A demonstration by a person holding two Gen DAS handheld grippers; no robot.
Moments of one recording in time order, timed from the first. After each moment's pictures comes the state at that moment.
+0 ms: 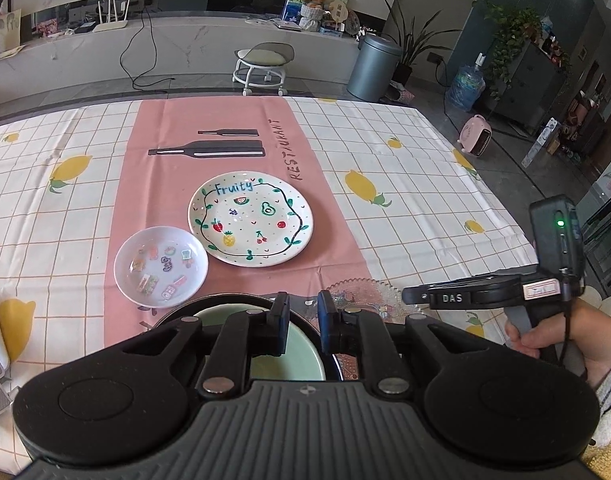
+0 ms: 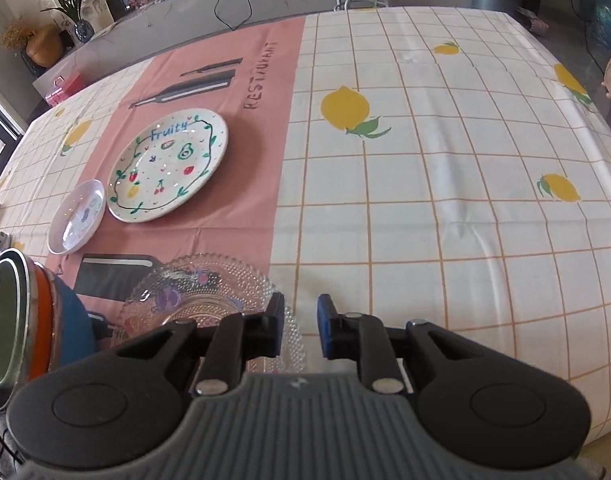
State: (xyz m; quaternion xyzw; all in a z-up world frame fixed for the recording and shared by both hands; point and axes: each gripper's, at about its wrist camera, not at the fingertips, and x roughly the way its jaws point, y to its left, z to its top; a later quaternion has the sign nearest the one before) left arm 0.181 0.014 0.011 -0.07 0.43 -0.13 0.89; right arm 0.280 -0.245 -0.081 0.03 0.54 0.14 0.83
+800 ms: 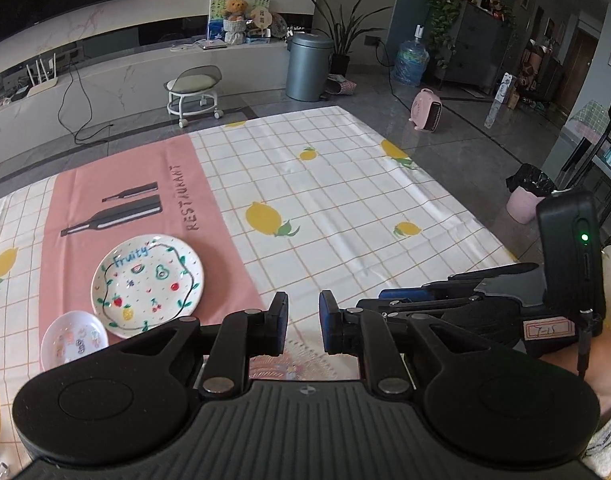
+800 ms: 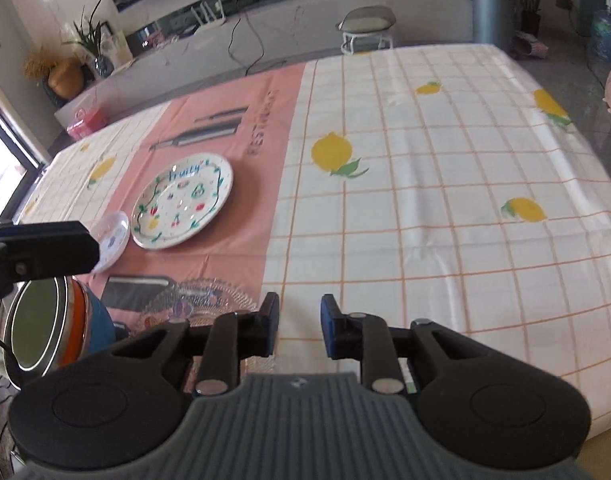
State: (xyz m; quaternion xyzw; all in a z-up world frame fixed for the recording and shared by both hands) left arm 0.205 -0.112 0.044 0.02 0.41 -0.19 0.89; right arm 0.250 -0.298 -0.034 0.06 0.47 0.15 0.87
